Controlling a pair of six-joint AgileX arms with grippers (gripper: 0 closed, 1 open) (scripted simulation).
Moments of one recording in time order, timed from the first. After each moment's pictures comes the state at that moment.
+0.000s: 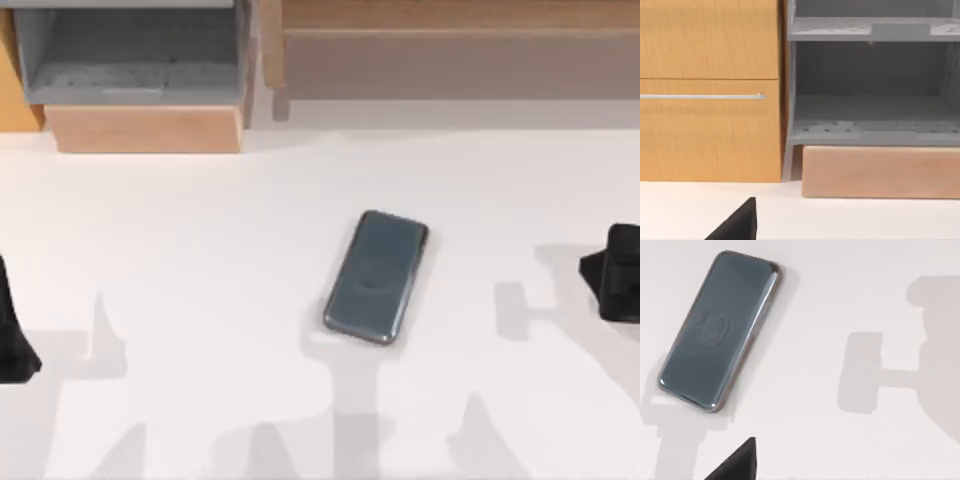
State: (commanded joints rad) left arm 0.00 0.00 0.00 0.00 0.00 0.00; right arm 0.32 0.91 0.69 -0.60 -0.08 0.37
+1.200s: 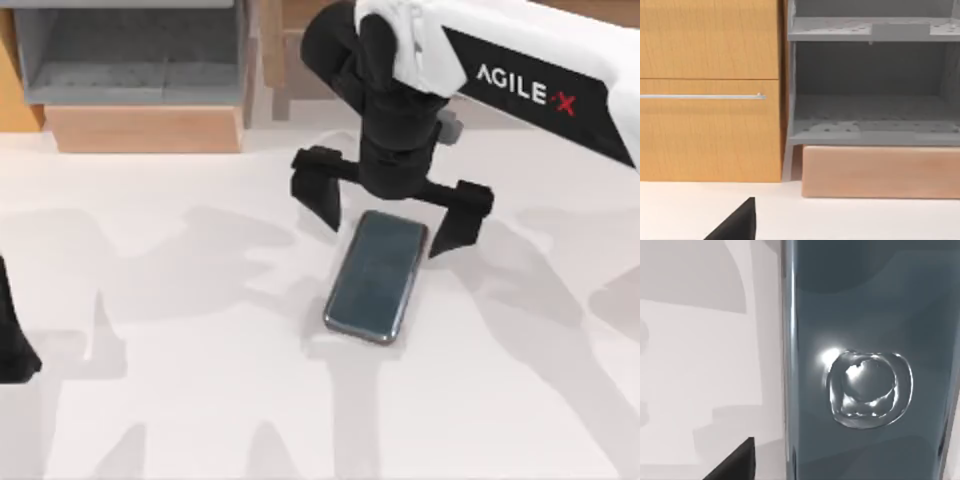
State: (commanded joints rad) left arm 0.00 0.00 0.00 0.00 0.00 0.00; right arm 0.63 2.35 2.06 -1.26 0.03 0.98
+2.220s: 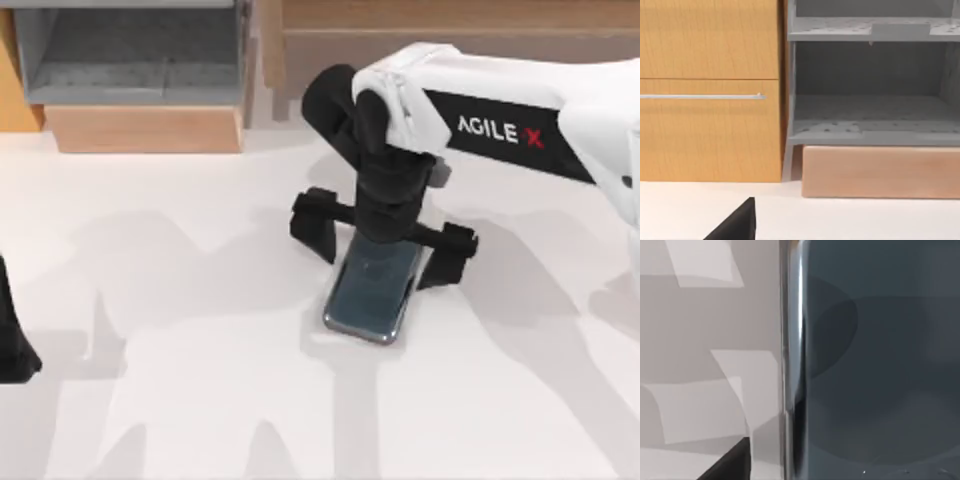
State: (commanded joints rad) left arm 0.00 0.00 0.00 0.00 0.00 0.00; right arm 0.62 2.42 1.87 -1.00 0.03 0.98
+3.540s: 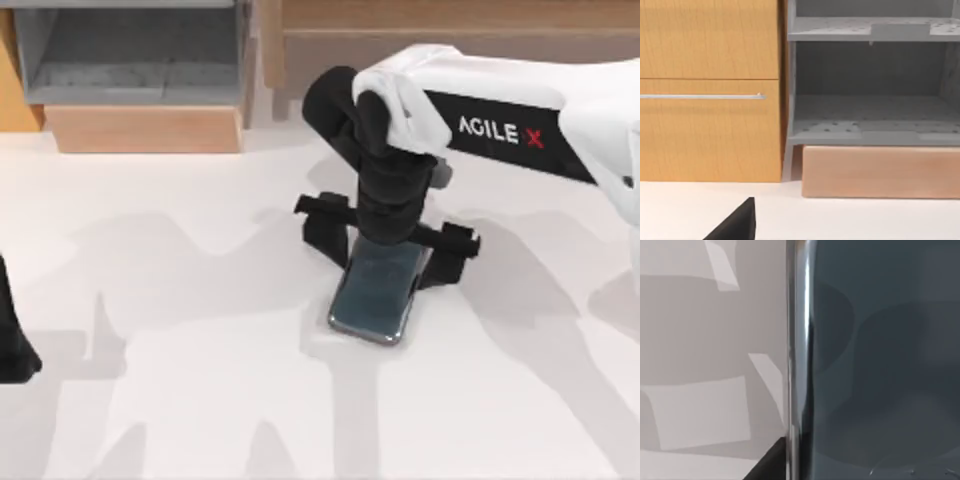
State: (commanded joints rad) left arm 0.00 0.00 0.00 0.00 0.00 0.00; right arm 0.62 2.42 1.87 -1.00 0.03 0.98
